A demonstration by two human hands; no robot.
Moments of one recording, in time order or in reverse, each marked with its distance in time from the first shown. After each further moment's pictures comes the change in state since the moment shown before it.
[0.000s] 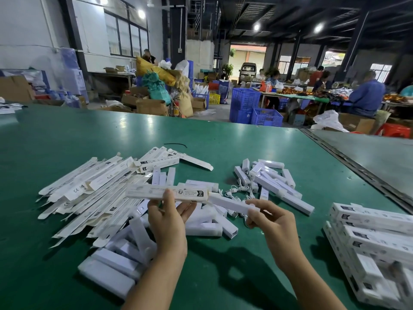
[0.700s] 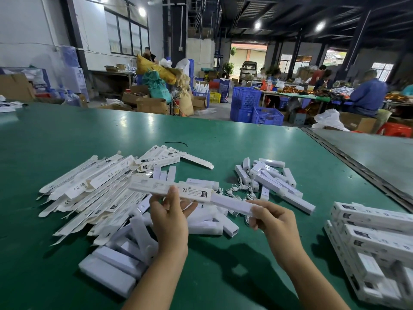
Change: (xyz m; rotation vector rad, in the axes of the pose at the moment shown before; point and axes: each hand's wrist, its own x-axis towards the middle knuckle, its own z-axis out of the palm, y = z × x) left_hand 0.000 -0.005 -0.002 0.138 -0.039 0.108; right_hand 0.002 0.003 -0.006 -0.007 -0.041 0.054
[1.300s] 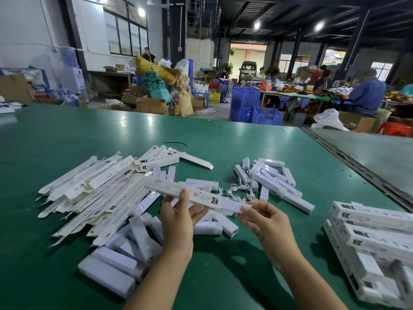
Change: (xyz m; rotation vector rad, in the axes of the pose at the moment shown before) left_hand -0.008 -0.002 0.003 -0.047 -0.137 -0.175; right_hand -0.001 -0.004 0.013 0.262 0.086 0.223
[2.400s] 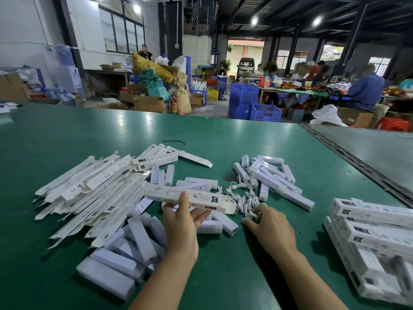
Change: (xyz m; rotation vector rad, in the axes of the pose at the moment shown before) left_hand -0.002 -0.011 0.003 -0.055 0.024 -0.078; right_hand 0.027 0.019 -0.022 -1.484 0.180 -0.093
